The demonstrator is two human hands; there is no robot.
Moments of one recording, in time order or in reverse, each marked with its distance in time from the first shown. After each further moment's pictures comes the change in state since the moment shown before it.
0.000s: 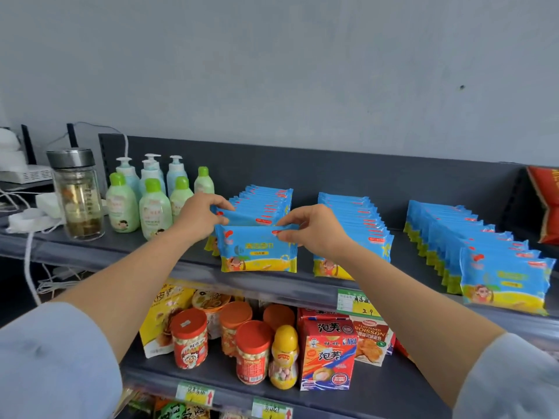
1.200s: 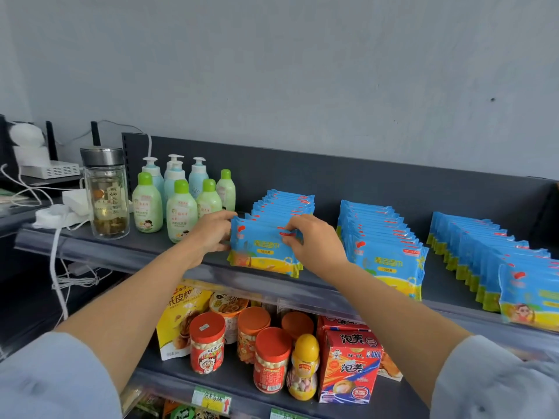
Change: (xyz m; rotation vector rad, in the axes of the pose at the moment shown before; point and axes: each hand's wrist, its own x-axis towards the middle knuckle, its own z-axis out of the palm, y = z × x) left_hand -0.016 -0.031 -0.017 -0.560 -0.183 -0.340; right_hand 0.019 -0.008 0.060 -0.431 0.165 -0.218
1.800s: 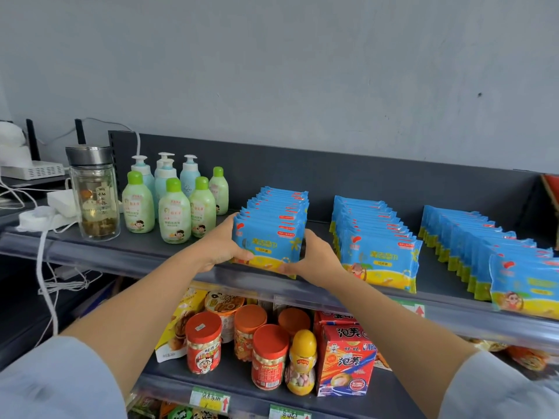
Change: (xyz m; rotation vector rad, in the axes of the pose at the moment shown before) left_hand 0.006 -0.017 0.015 0.164 -0.223 0.062; right_hand -0.023 0.005 0.009 0.354 -0.239 0.392
